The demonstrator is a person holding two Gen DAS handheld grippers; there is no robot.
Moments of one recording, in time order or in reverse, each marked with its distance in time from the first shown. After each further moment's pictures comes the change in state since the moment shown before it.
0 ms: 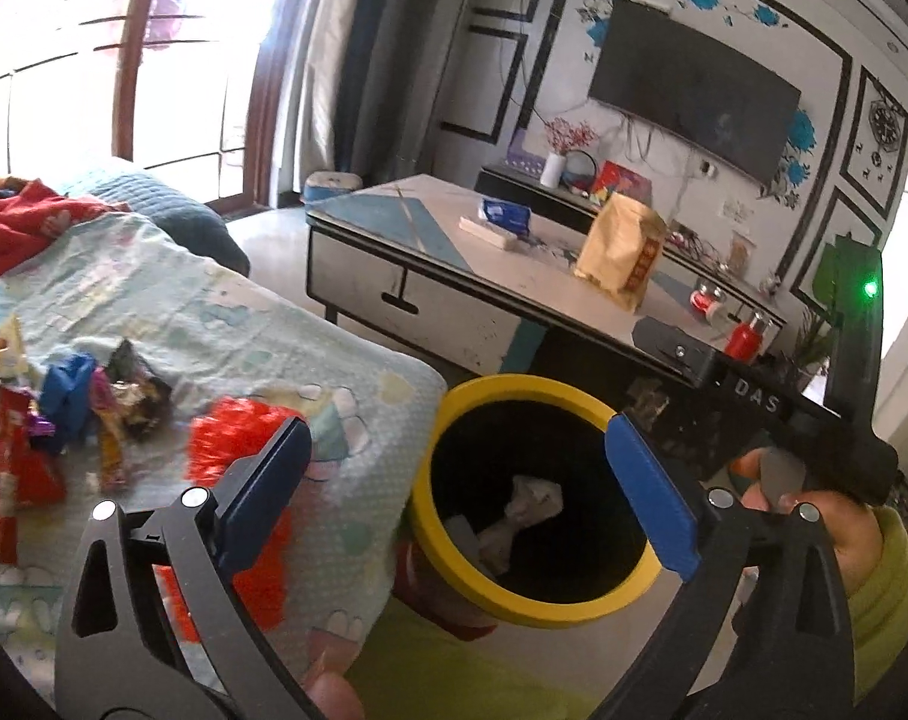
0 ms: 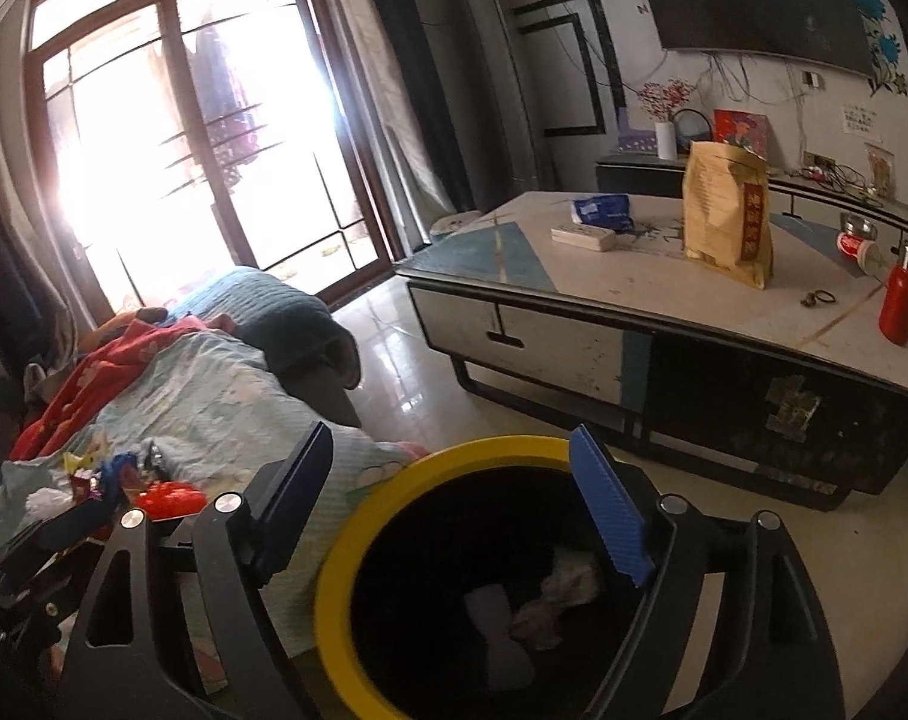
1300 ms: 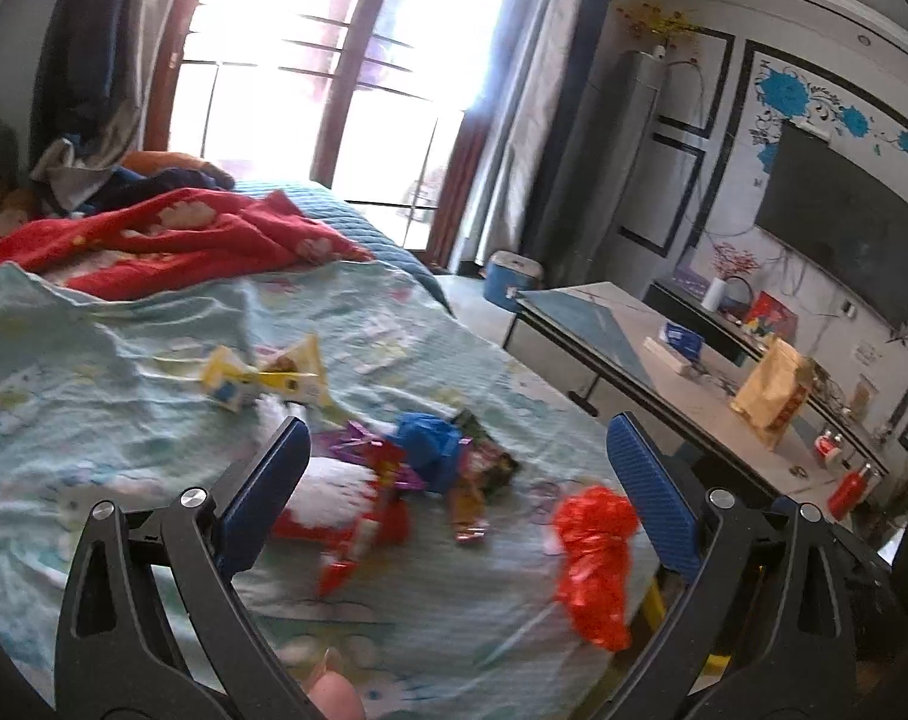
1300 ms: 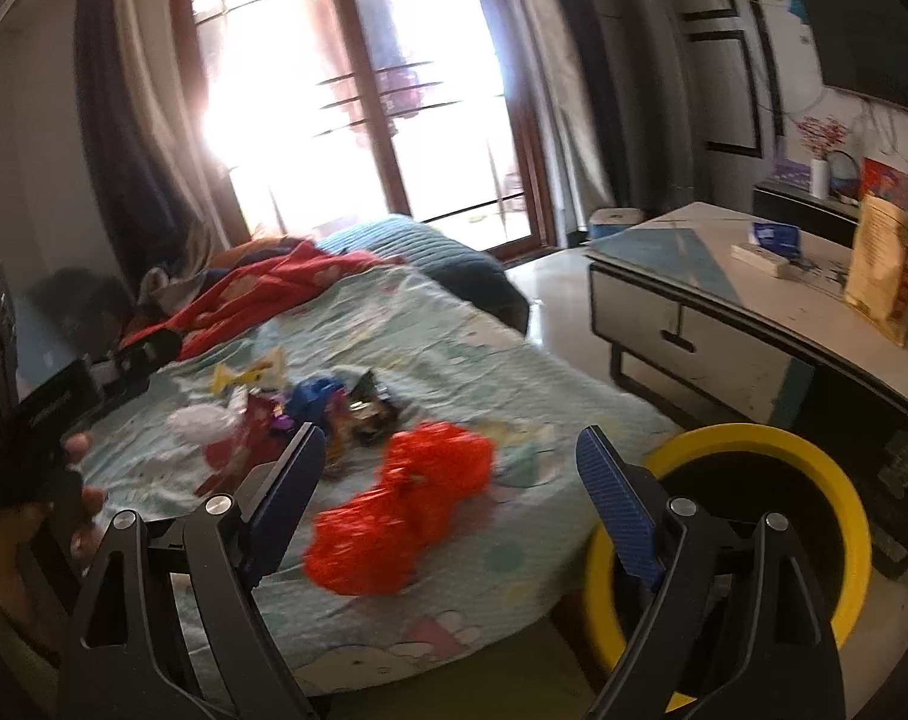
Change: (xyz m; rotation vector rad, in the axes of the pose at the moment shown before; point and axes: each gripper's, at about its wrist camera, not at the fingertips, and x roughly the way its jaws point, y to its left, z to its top) left arm -0.120 0.157 0.008 -0.244 -0.201 0.351; right arm -0.013 0.173 -0.037 -0.216 0.061 0.291
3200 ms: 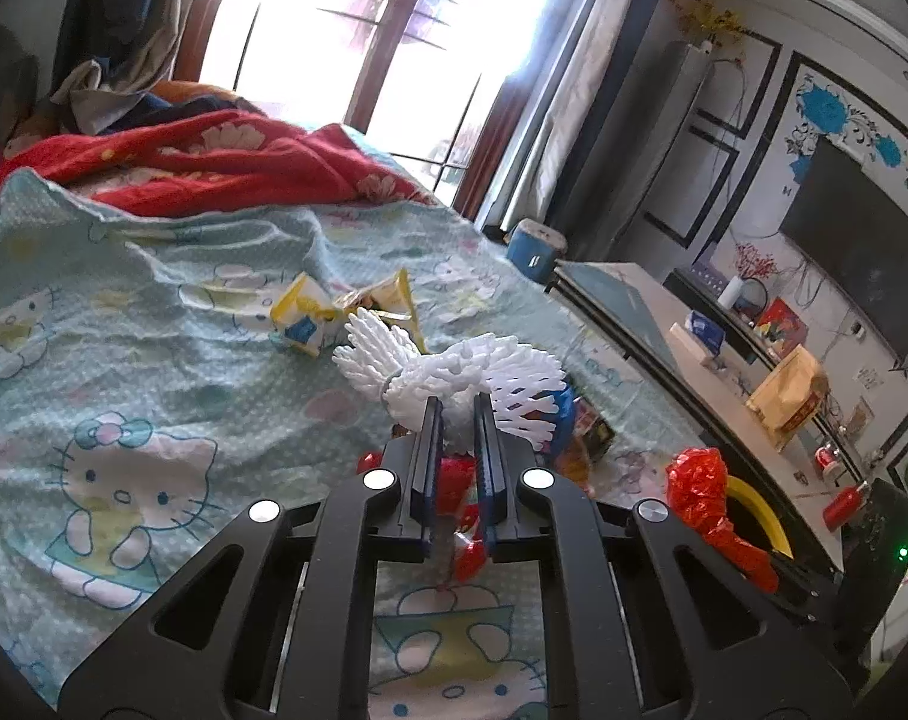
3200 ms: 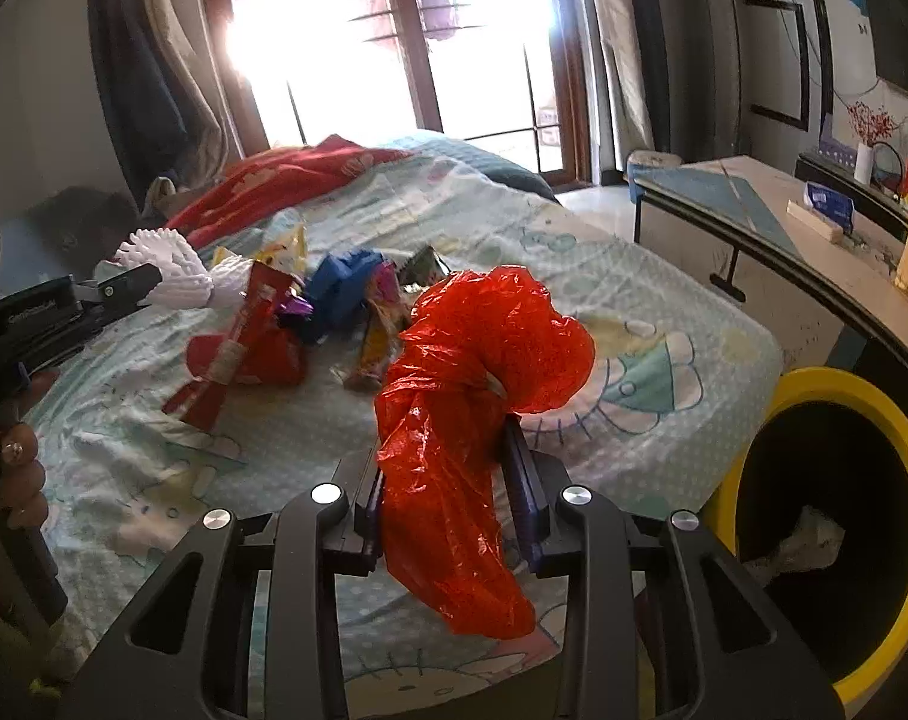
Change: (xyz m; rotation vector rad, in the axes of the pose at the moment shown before) left arm 0.016 0.070 -0.015 -0.099 0.093 -0.018; right arm 0.086 0.045 -0.043 -0.073 0.163 0.025
